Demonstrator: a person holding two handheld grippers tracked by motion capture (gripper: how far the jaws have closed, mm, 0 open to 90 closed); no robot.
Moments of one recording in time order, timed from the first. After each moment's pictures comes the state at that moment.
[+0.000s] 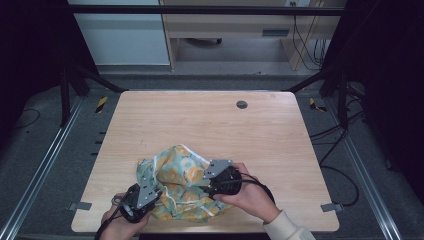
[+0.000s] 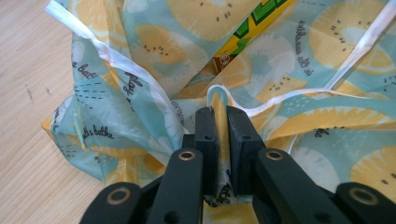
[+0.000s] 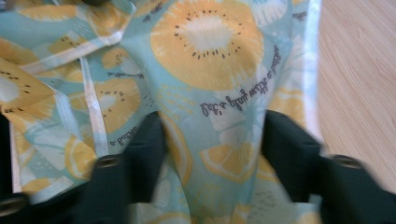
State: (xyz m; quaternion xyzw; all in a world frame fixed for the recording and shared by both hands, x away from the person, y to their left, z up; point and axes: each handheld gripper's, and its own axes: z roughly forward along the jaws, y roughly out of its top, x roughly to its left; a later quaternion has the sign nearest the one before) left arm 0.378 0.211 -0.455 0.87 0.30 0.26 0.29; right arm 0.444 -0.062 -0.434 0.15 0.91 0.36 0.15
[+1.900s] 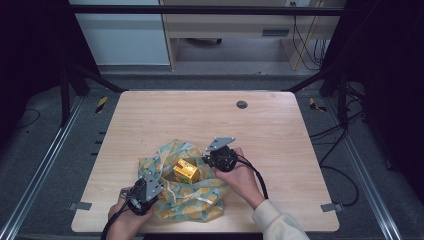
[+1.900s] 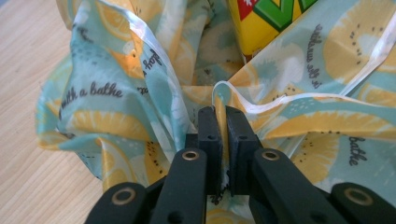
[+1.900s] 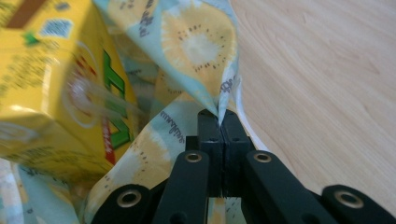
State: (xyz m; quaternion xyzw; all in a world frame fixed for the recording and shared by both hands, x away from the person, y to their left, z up) left arm 0.399 0.202 -0.470 0.87 0.31 0.27 0.26; right arm 0.510 -0.059 -0.452 0.27 0.87 0.39 0.14
